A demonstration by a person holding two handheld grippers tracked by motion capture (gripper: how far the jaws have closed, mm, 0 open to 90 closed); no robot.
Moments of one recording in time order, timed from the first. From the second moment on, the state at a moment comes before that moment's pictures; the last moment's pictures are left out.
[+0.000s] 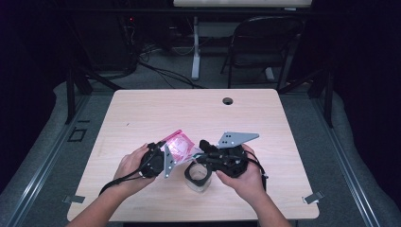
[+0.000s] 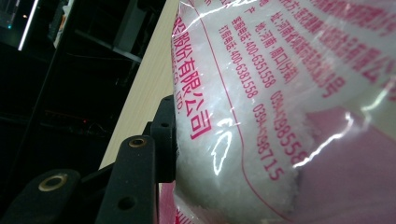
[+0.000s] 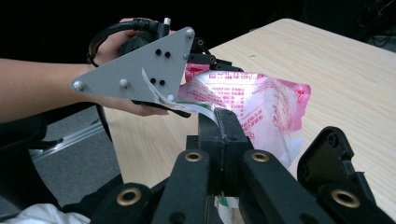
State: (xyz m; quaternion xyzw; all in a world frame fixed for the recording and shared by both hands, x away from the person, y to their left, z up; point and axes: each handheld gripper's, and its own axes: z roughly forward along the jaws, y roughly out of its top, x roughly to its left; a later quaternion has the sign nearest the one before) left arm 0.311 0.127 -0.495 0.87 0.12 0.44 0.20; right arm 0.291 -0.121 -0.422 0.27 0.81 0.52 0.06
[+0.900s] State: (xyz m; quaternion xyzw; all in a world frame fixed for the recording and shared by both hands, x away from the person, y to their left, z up) left arm 0.309 0.128 -0.496 0.85 0.11 0.49 0.17; right arm 0.304 -0.127 -0.437 0.31 0.80 0.52 0.00
